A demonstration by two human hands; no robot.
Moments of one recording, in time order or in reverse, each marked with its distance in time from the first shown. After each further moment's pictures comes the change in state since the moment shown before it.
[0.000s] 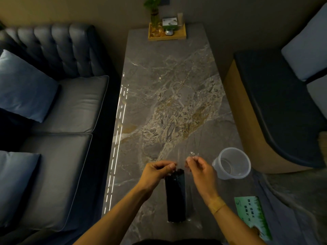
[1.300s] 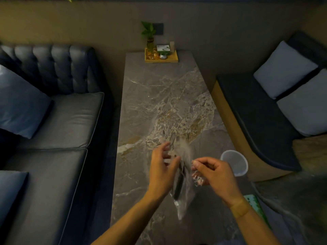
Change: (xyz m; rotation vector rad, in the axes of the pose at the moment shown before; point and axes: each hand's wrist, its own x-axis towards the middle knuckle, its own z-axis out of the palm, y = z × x) left_hand -0.052 0.063 -0.005 0.356 0.229 0.475; right_hand -0.067 -0.088 -0.006 -0.048 -0.090 -0.129
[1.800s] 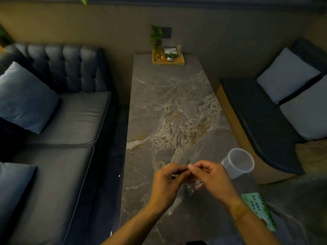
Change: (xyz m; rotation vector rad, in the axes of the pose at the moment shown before) left_hand -0.052 0.003 -0.039 -0.050 -0.115 0.135; right_hand -0.034 -0.021 0.046 -0.017 -0.089 0.067
